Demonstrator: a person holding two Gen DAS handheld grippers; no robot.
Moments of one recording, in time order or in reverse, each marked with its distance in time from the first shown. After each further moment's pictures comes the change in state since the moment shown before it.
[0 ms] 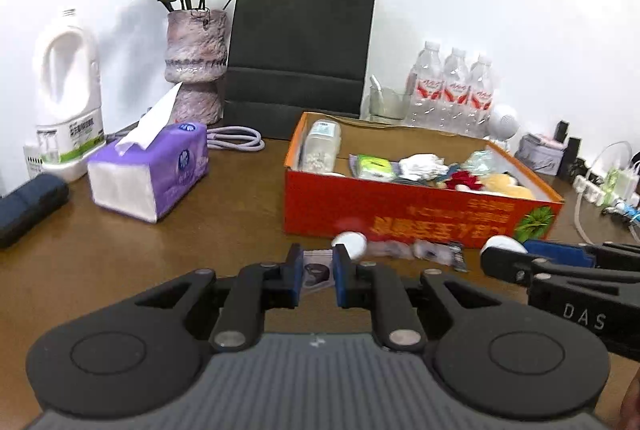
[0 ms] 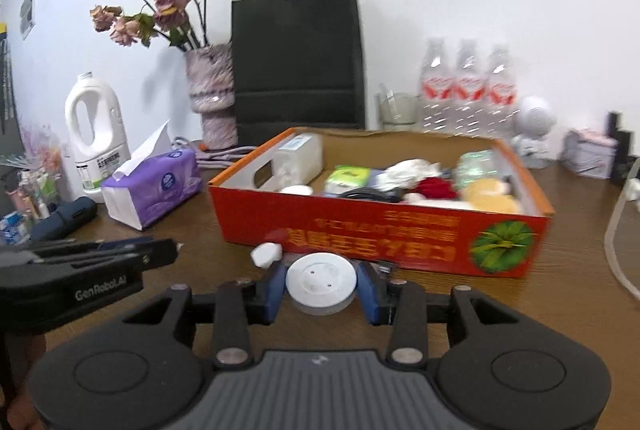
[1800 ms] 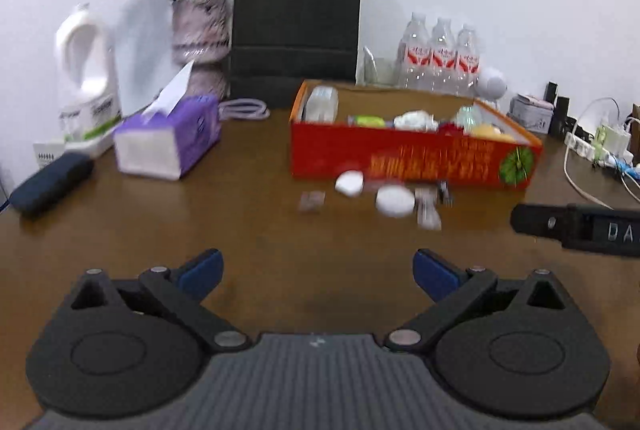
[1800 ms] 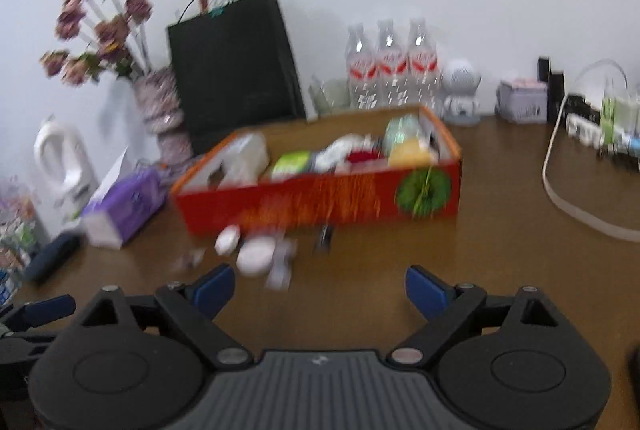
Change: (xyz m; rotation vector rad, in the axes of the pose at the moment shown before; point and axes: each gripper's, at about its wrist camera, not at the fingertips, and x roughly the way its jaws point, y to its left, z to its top) left arm -0.044 0.009 -0.039 0.066 0.081 0.027; right arm -0.040 -0.023 -0.032 0.200 0.056 -0.050
